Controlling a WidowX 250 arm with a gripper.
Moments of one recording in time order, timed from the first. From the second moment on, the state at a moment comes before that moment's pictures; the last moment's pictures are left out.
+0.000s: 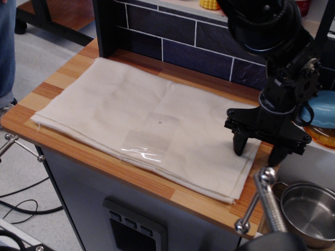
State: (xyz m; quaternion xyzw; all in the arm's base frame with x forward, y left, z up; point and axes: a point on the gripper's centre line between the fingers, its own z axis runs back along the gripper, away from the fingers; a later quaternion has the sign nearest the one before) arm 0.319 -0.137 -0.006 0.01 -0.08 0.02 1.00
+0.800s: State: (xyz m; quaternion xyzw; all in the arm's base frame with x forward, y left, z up) arm 0.312 -0.093 0.006 0.02 -0.02 -0.04 1.00
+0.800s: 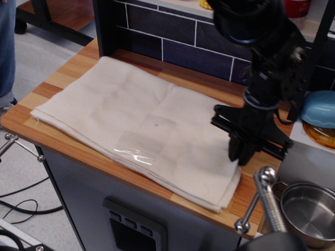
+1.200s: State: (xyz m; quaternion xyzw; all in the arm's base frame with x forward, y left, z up) arm 0.319 -0.027 0.083 -0.04 -0.07 -0.04 1.00
